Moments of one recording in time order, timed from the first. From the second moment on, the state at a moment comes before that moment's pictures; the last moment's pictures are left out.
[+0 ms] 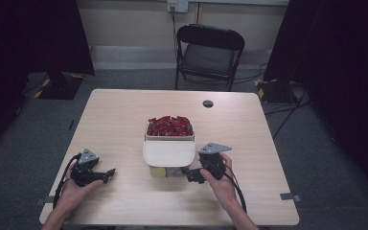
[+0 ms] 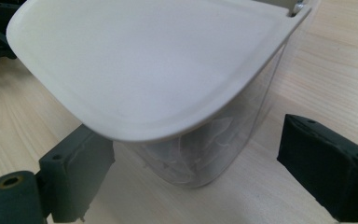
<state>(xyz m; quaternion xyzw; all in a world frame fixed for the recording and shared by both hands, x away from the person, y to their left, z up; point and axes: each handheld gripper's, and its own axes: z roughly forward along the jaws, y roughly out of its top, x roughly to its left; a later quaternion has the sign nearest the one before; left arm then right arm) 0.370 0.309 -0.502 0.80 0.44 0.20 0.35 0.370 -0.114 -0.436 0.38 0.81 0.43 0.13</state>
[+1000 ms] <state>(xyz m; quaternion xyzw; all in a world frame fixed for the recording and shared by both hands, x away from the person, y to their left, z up) 0.370 0.309 -0.502 0.80 0.44 0.20 0.35 0.373 -0.112 -0.421 0.37 0.80 0.45 0.13</state>
